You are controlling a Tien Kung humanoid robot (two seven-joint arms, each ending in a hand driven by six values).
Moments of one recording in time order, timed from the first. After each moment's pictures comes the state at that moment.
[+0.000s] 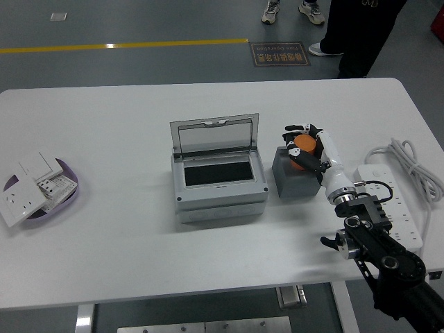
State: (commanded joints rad) left arm 0.02 0.12 -1.38 -0.18 1.17 -0.07 0.22; right arm 0.27 -0.10 1.13 1.03 -1.15 -0.18 0.36
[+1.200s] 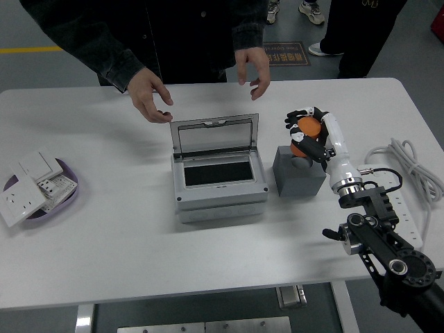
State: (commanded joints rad) left arm 0.02 0.12 -1.39 -0.18 1.17 -0.06 0.22; right arm 0.24 -0.15 1.12 1.28 -1.29 -0.27 0.28
